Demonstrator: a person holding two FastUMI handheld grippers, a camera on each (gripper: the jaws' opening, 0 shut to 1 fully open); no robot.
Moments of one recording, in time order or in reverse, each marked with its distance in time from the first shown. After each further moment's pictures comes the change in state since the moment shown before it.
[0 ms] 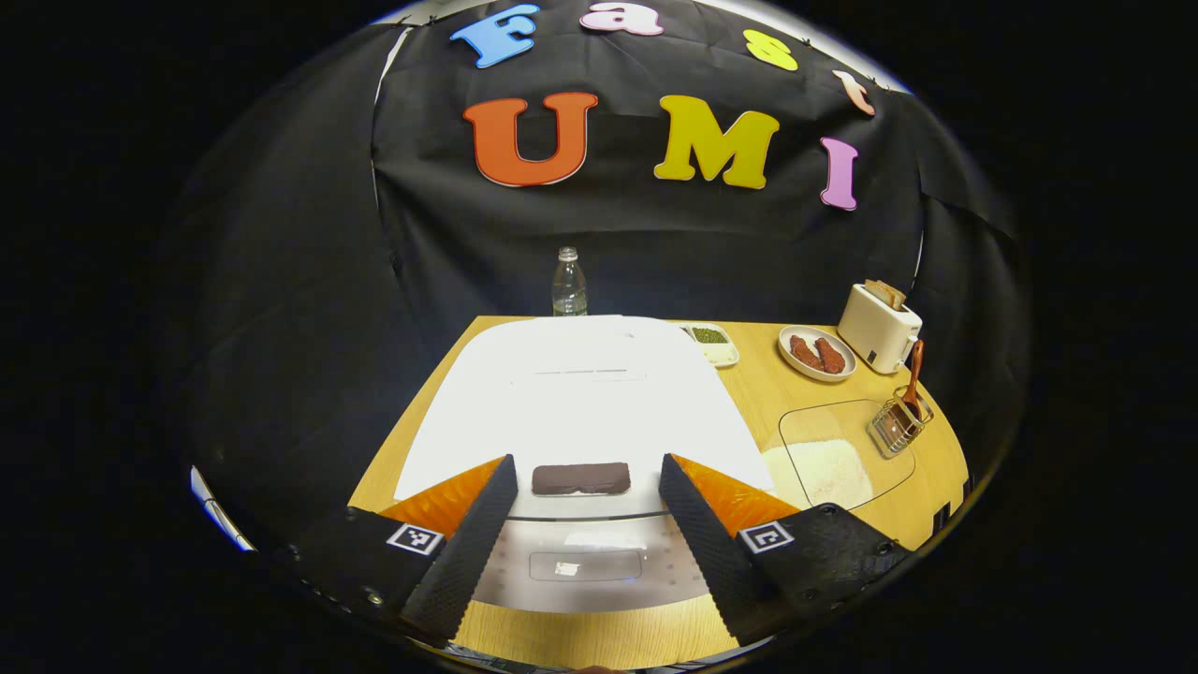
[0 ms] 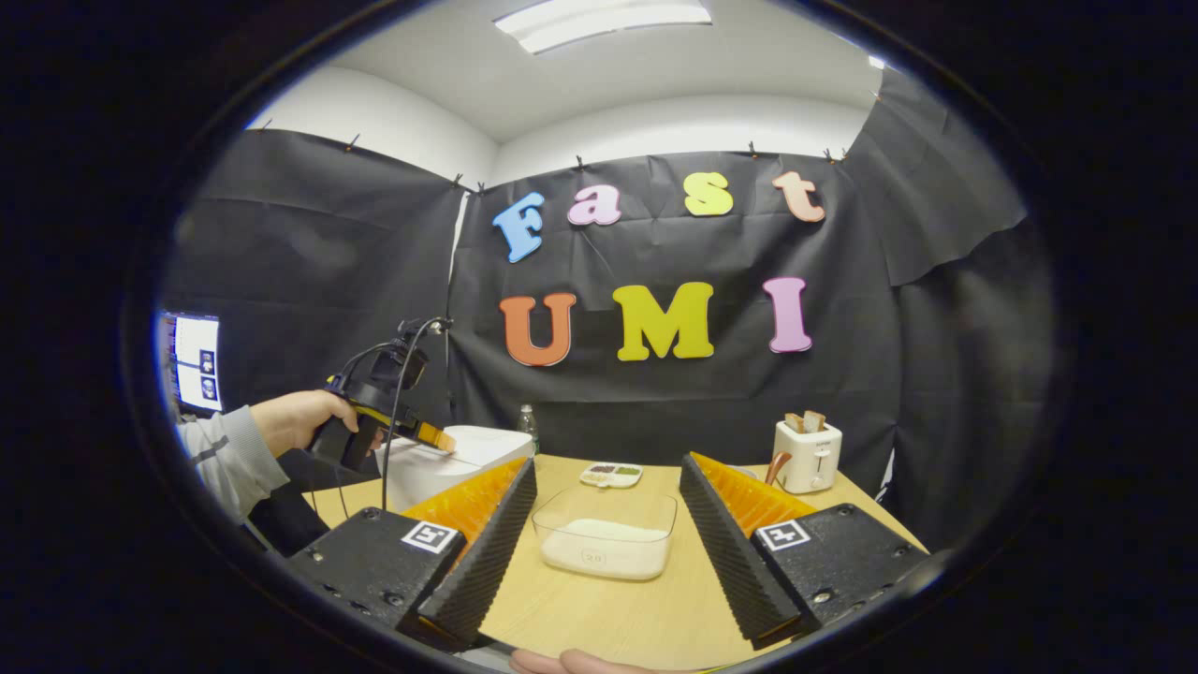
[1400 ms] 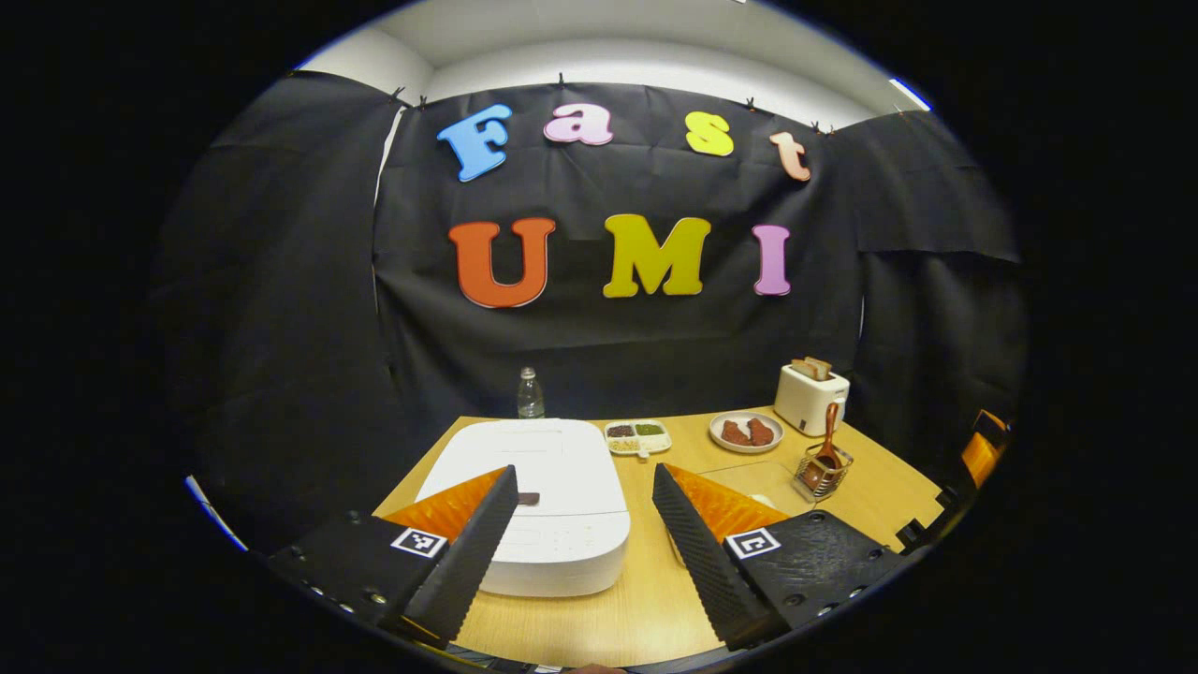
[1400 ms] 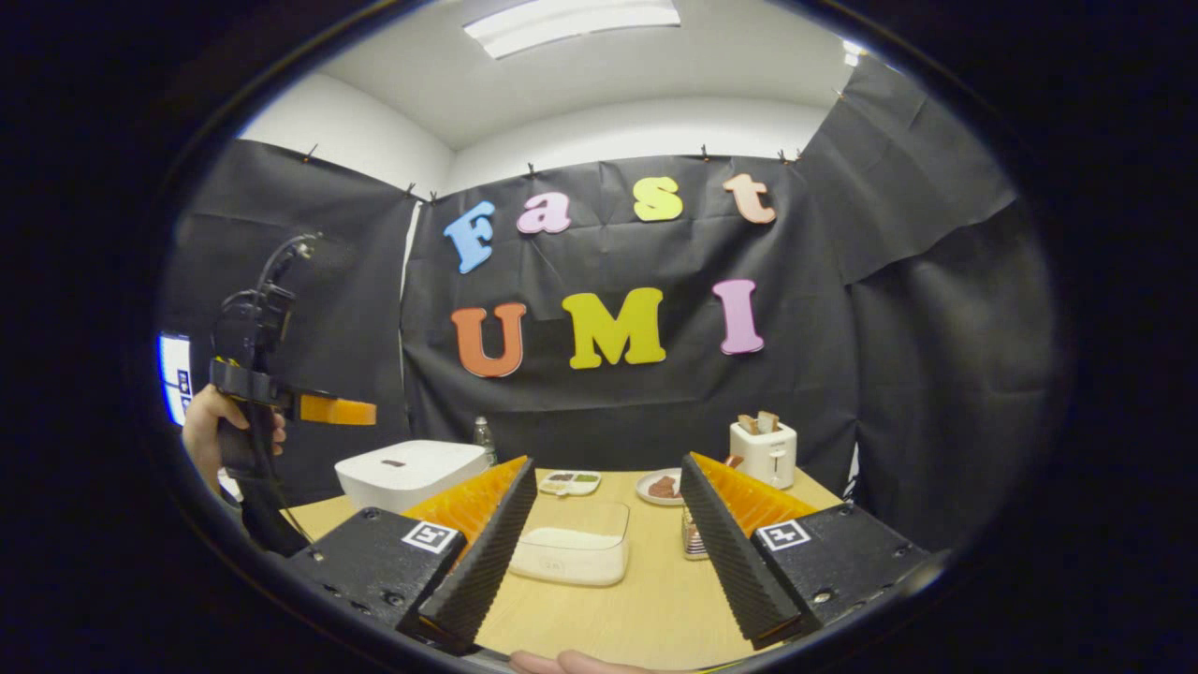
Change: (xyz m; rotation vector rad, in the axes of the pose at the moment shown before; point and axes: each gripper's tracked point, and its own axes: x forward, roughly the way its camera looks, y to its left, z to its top) left arm -0.147 -0.073 0.048 0.059 -0.417 -0.076; right arm -0.005 -0.054 0.015 0.048 -0.023 -0.154
